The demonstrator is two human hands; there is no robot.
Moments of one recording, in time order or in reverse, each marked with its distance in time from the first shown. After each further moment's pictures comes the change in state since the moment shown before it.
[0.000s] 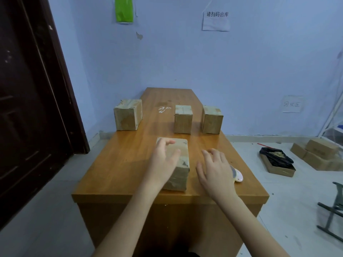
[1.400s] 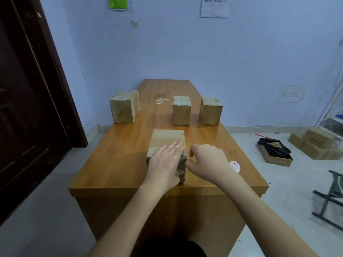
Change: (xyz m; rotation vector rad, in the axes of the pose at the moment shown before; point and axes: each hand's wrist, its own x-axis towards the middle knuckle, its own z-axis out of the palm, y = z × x) left_hand -0.011 -0.020 0.013 0.861 -0.159 0.406; right_hand 0.033 -0.023 -0.019 -0.027 -0.453 -0.079
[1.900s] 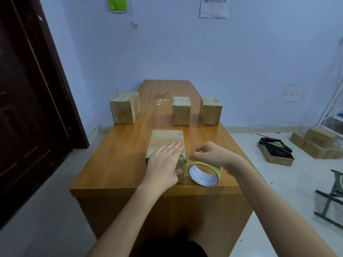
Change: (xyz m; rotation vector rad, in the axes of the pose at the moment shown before) left_hand 0.000 0.001 -0.005 0.002 -0.013 -0.003; right_hand 0.020 0.041 -0.005 0.646 -0.372 0.096
